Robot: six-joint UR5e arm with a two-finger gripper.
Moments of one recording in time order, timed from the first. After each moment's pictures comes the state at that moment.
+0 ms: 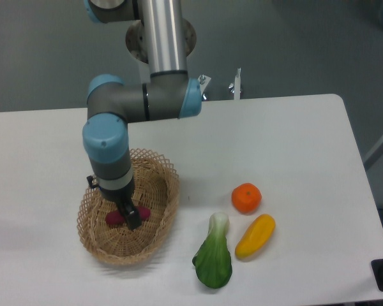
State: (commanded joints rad) arm 2.07 -2.05 -1.73 -0.86 1.54 1.12
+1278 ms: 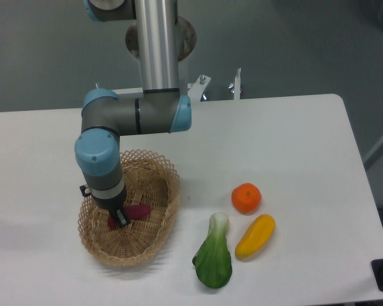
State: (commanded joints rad) arm 2.06 -2.04 -1.74 -0.84 1.54 1.12
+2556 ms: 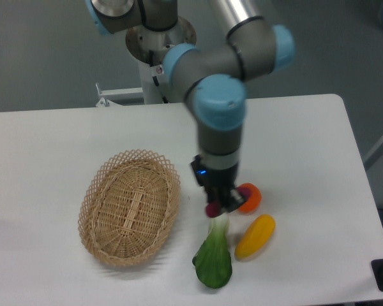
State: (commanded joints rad) arm 2.54 -1.90 -1.48 -1.18 1.50 1.49
